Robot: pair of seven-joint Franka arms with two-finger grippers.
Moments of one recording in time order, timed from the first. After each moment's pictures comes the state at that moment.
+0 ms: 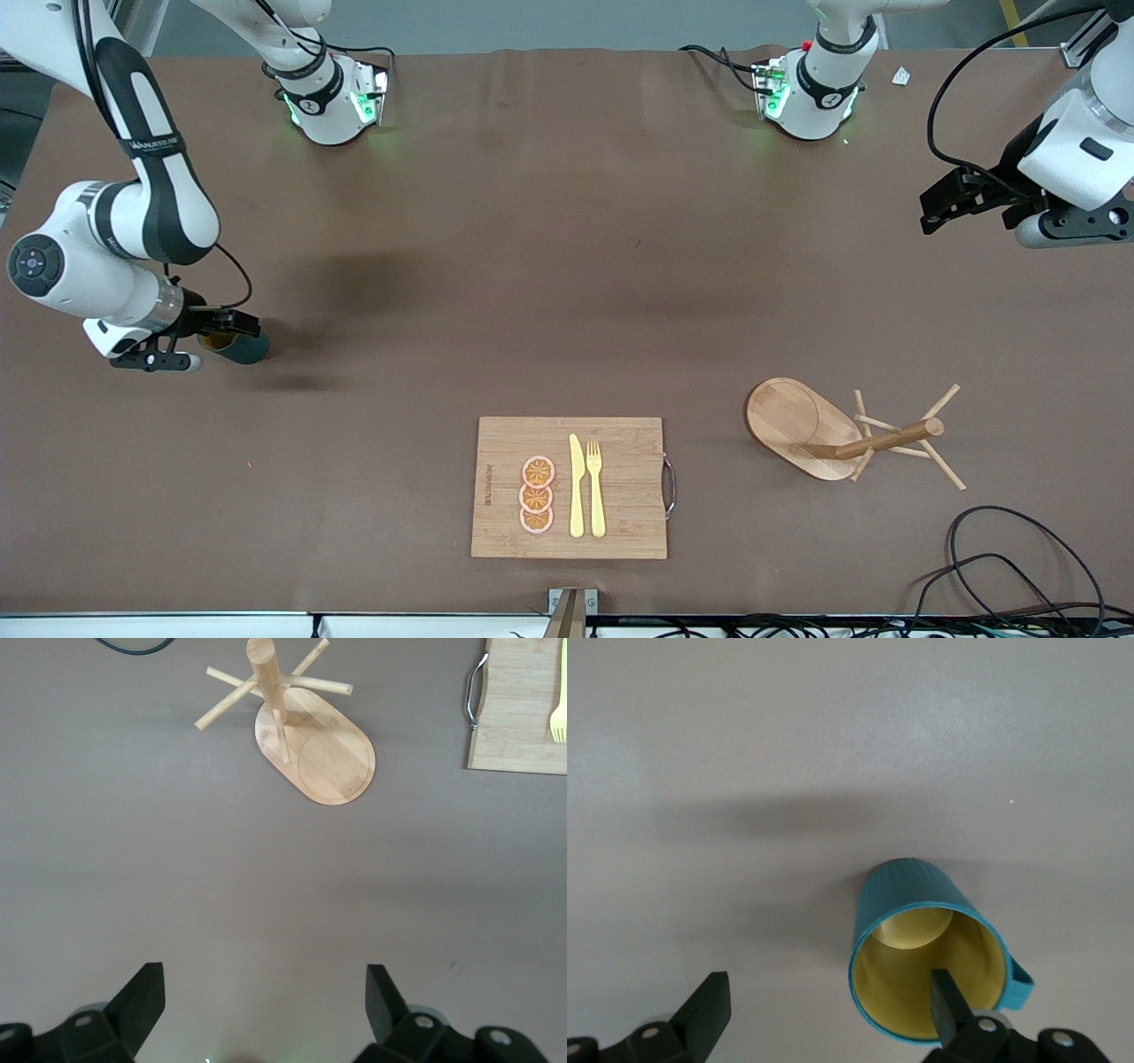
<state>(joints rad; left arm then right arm) 0.00 0.00 -0.16 -1.53 0.02 1.51 -0.20 -0.24 0.26 0.12 -2.13 0.00 2.29 -0.06</state>
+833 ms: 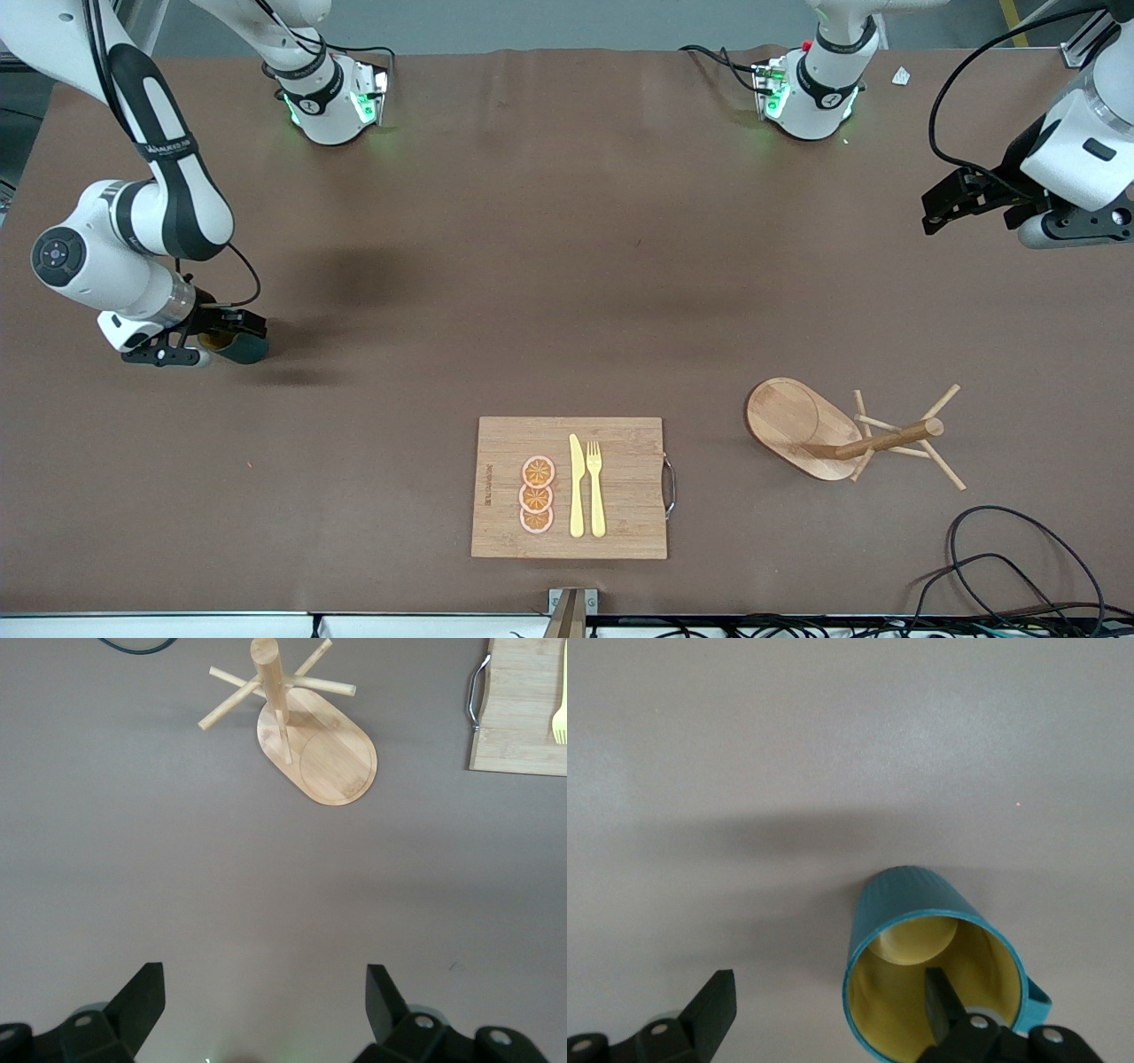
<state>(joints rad) 0.01 0.00 -0.16 -1.53 0.02 1.51 -0.20 -0.24 0.26 0.12 -2.19 0.00 2.40 -0.06</state>
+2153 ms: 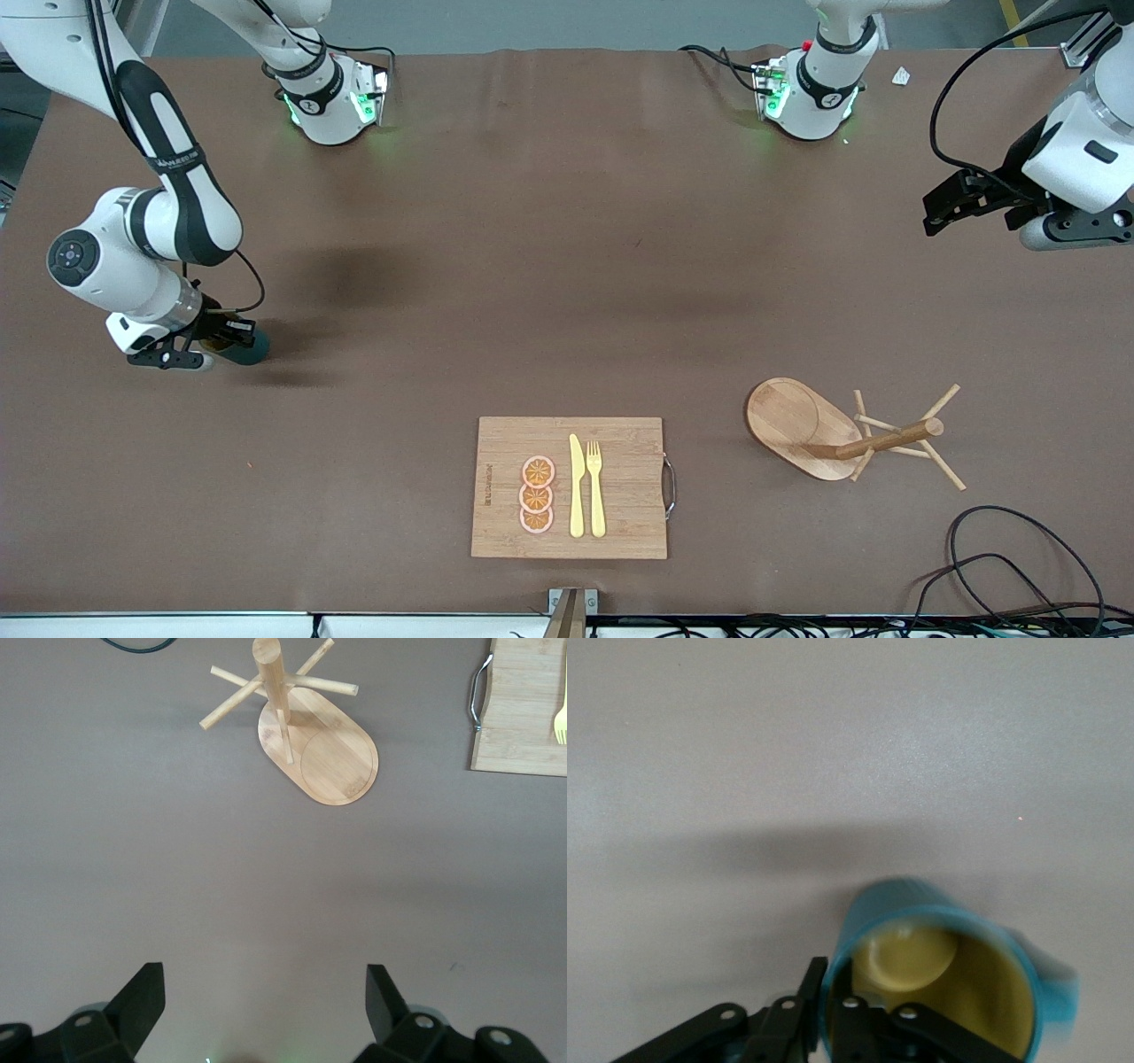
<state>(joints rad) 0.01 0.00 -0.15 -1.53 0.02 1.51 -0.20 -0.25 0.30 0.11 -2.21 0.00 2.50 -0.06</state>
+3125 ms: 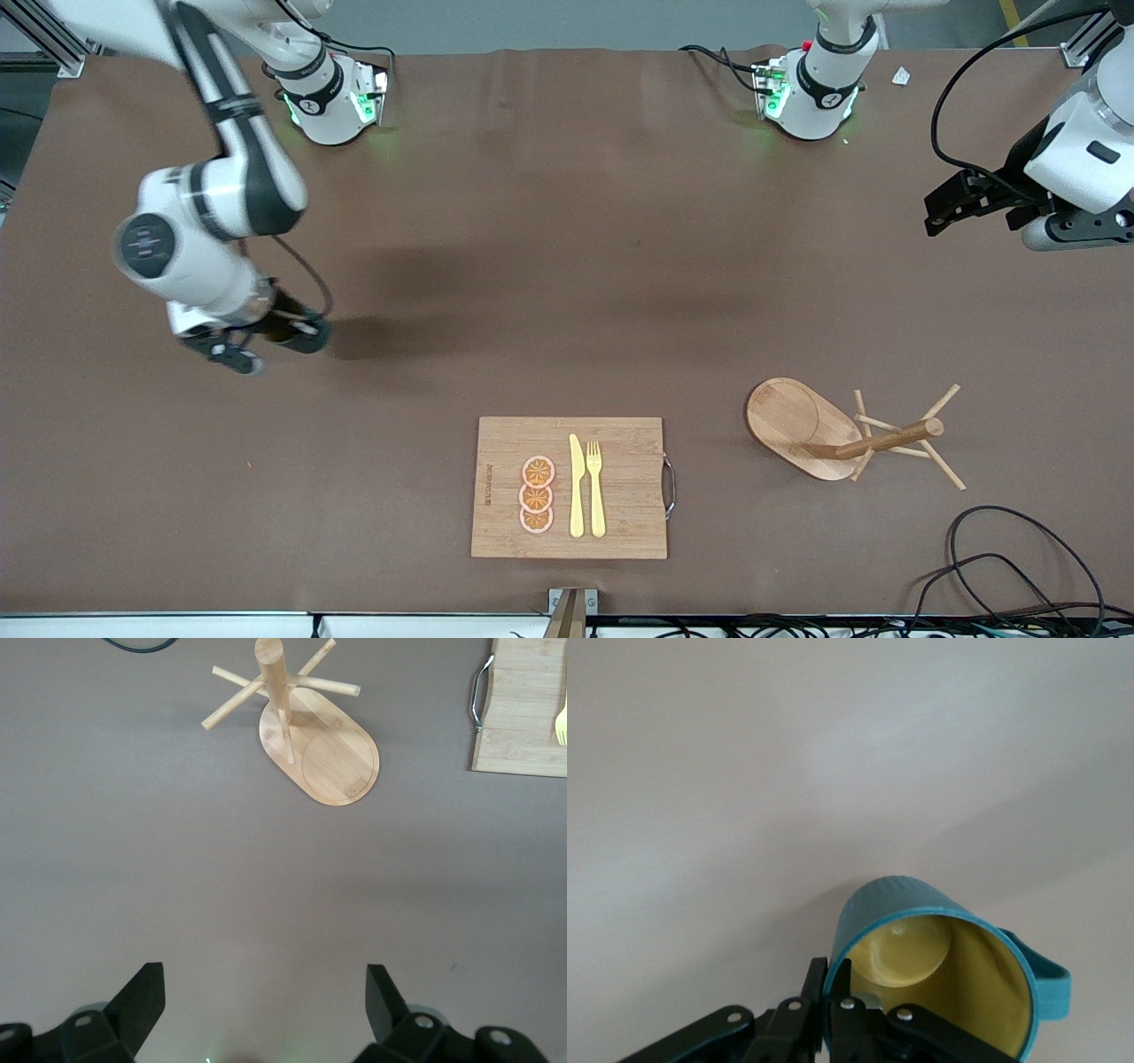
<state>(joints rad) 0.01 0.00 -0.15 -1.53 0.02 1.51 -0.20 0.10 0.22 0.14 -2.05 0.00 2.25 0.73</state>
